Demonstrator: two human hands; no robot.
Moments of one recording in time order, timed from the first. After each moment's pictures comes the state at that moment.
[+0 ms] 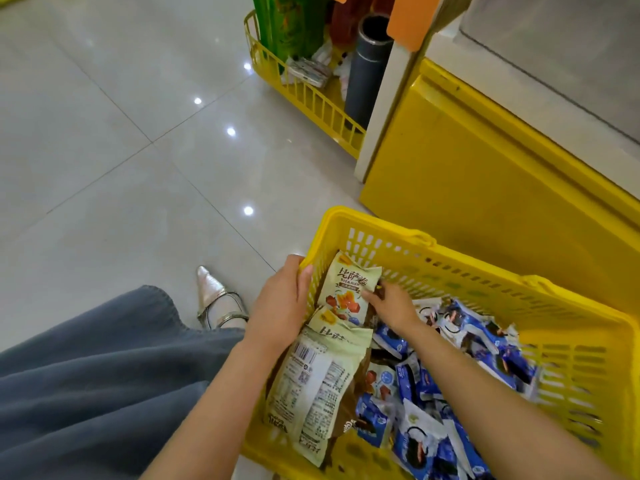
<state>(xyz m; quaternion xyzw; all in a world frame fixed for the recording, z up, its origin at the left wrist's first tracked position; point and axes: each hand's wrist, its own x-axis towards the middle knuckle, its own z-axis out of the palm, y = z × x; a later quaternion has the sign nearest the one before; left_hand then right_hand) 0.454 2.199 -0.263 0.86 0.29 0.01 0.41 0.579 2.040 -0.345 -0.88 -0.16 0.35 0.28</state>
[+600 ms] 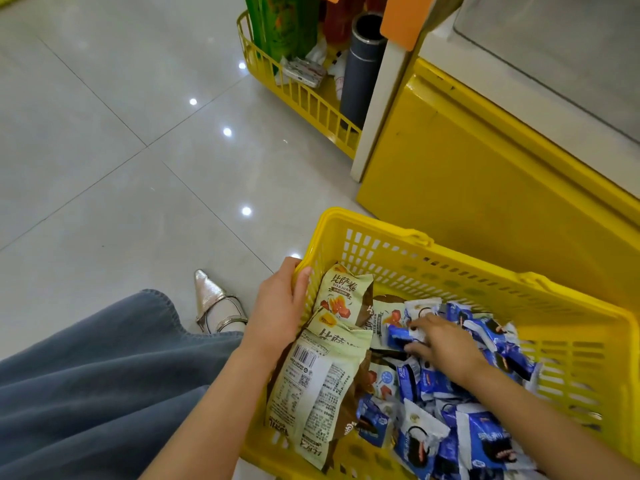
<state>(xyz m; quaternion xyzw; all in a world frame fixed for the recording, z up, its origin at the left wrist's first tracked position) 0.454 2.201 -0.263 0.82 0.31 0.03 0.48 0.576 1.943 -0.328 -0.89 -0.32 0.33 -0.03</state>
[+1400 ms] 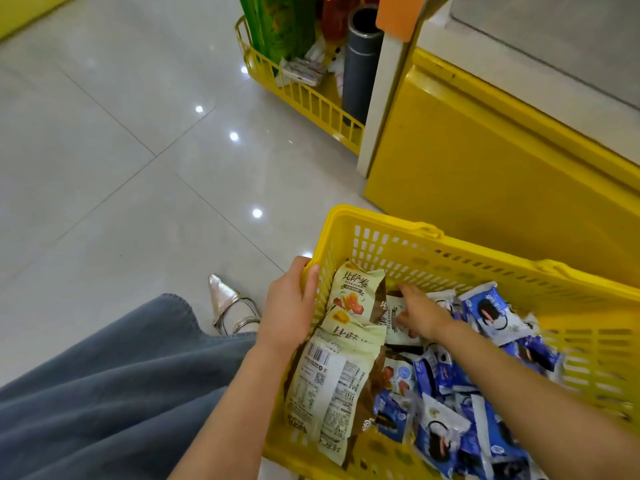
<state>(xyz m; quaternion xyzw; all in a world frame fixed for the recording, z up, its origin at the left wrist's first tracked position) 0.454 2.202 -0.268 0.82 0.32 0.03 0.47 0.587 2.009 -0.348 -0.87 -0.25 0.43 0.07</state>
